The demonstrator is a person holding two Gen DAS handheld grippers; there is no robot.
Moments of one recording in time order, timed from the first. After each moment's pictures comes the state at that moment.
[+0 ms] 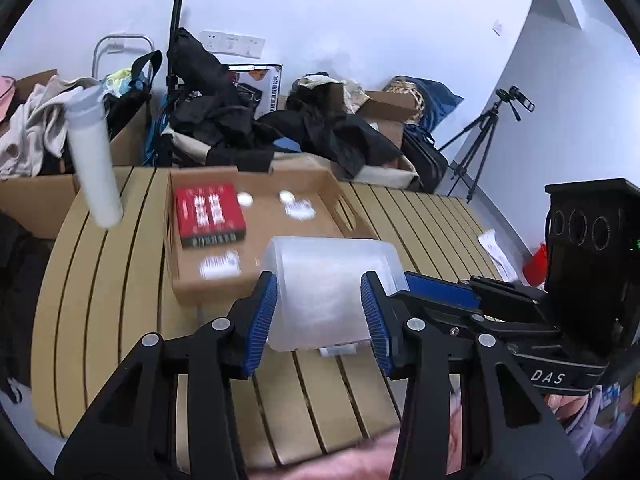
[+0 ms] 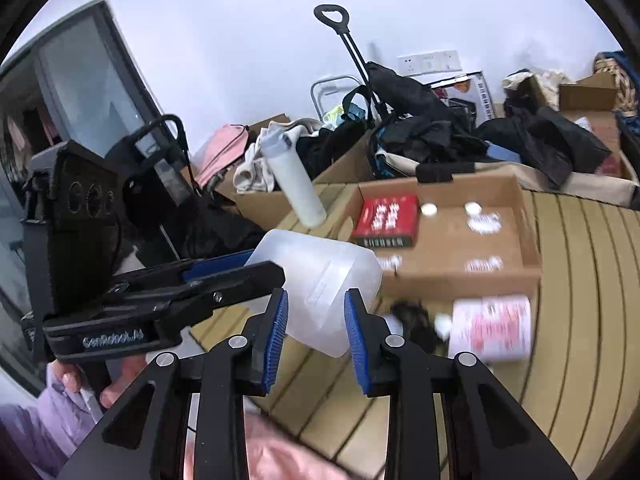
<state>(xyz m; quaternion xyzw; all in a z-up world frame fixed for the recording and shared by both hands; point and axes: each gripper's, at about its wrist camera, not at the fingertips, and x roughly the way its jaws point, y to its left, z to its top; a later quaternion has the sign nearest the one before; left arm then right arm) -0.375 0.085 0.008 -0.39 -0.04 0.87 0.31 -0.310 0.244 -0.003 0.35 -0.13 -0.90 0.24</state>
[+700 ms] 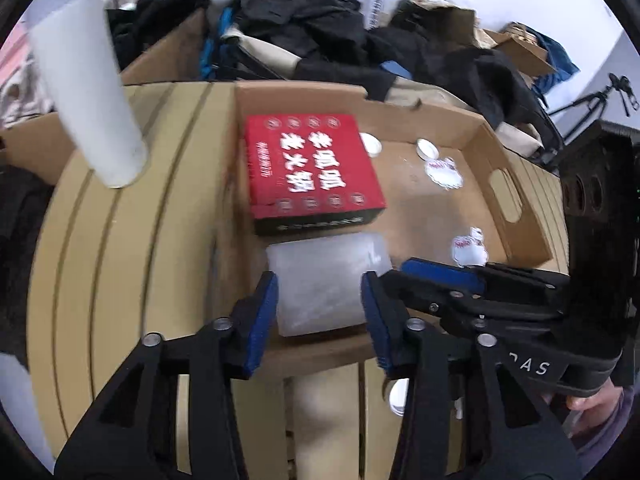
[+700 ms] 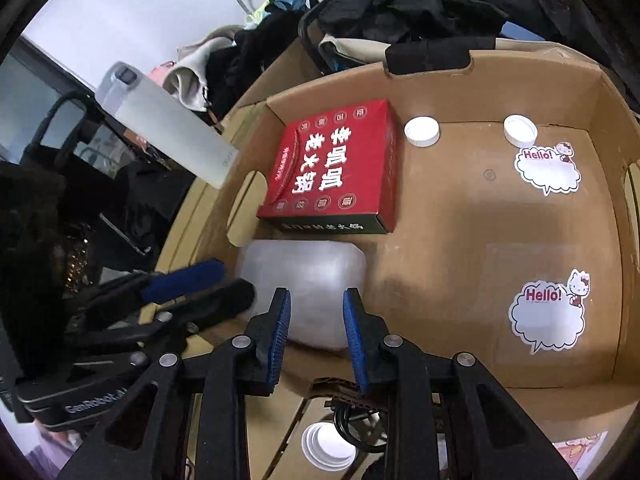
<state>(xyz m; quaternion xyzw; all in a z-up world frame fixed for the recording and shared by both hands) -0.515 0.083 -0.123 -0.52 -0.02 0.83 0.17 -0.513 0.226 -0.157 0.53 -0.16 -0.80 0.21</state>
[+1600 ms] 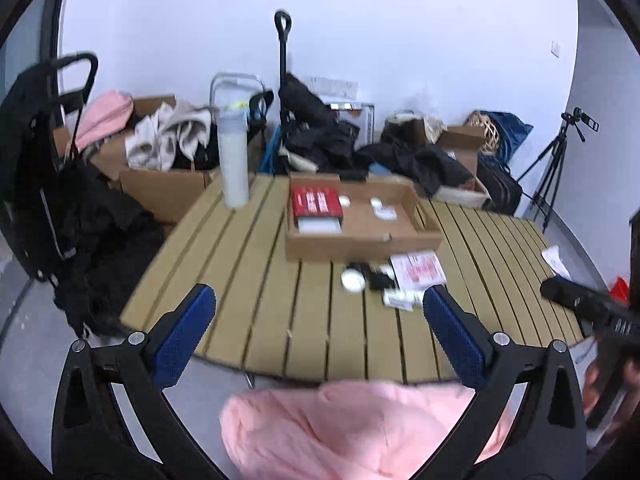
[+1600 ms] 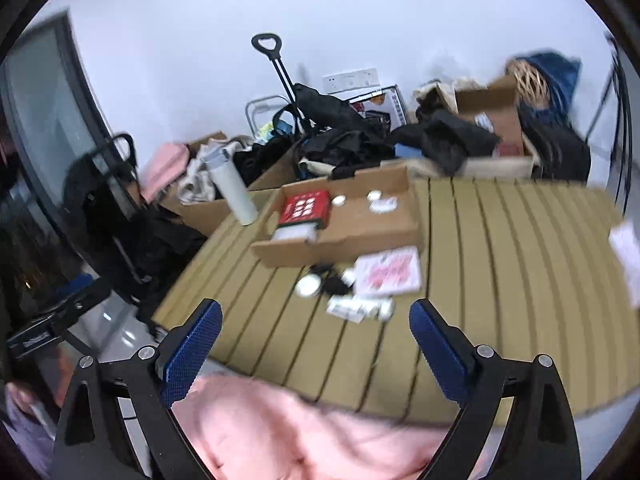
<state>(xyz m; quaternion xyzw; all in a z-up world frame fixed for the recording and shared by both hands) -0.191 0.033 0.031 -0.34 -0.02 0.93 0.11 -0.166 0.305 0.011 0.35 -0.13 -0.92 0.10</state>
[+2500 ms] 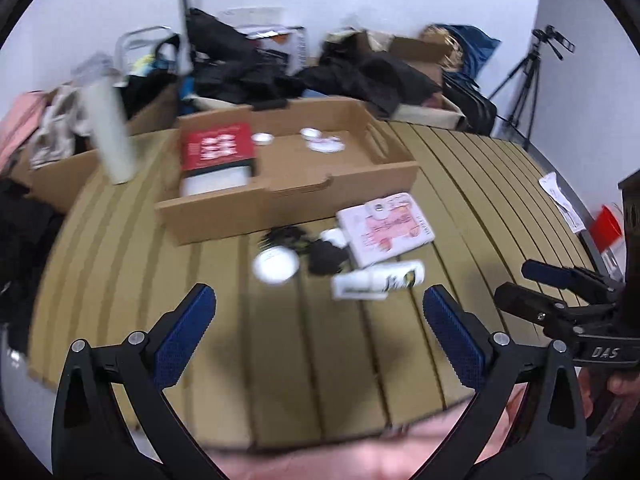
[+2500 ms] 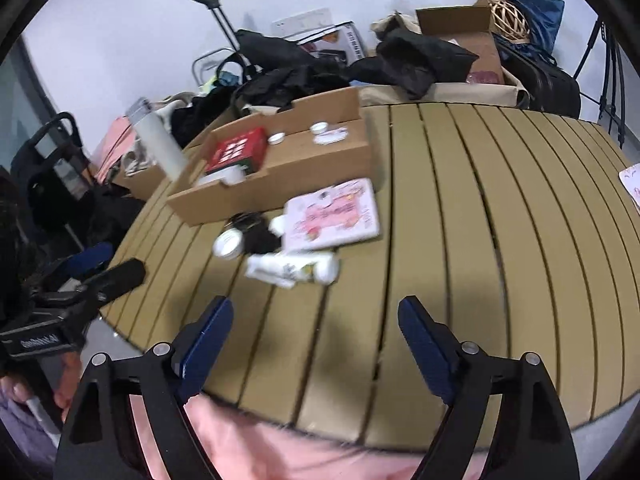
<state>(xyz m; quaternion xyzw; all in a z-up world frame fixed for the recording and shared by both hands) -0.312 0.157 -0.087 -0.41 0.05 0.88 0.22 -0.245 0.346 -0.103 0.43 -0.14 -0.89 0.05</state>
